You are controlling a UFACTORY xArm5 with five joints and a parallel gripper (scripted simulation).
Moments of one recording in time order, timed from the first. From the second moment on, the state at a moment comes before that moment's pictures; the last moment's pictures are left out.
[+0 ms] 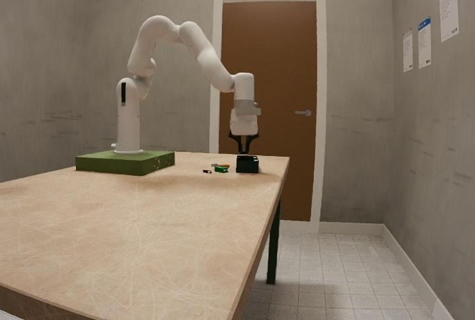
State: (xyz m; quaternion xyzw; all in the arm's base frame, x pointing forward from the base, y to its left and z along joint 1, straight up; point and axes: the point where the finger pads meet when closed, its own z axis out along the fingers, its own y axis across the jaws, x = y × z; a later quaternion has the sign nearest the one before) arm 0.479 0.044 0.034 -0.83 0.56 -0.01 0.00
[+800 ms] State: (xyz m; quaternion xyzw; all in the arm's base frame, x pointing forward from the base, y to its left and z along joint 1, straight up) arm 0.487 0.052 0.033 -0.77 0.63 0.00 0.00
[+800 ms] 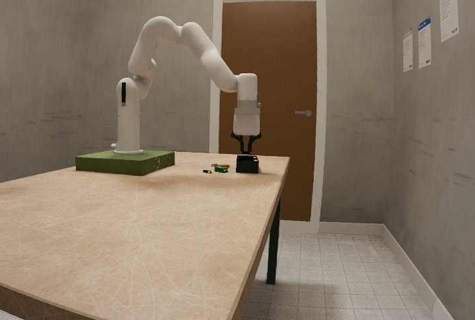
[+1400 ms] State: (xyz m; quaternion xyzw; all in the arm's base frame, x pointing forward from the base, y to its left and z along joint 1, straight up) arm 0.486 0.052 0.019 -0.77 0.63 0.00 0.00
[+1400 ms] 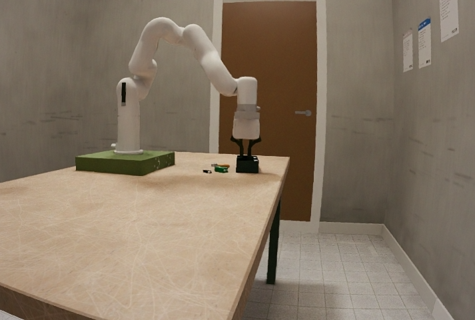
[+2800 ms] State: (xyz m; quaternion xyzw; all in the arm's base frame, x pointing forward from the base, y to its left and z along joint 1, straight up) arm 0.486 0.052 -0.018 -0.77 0.63 0.00 0.00
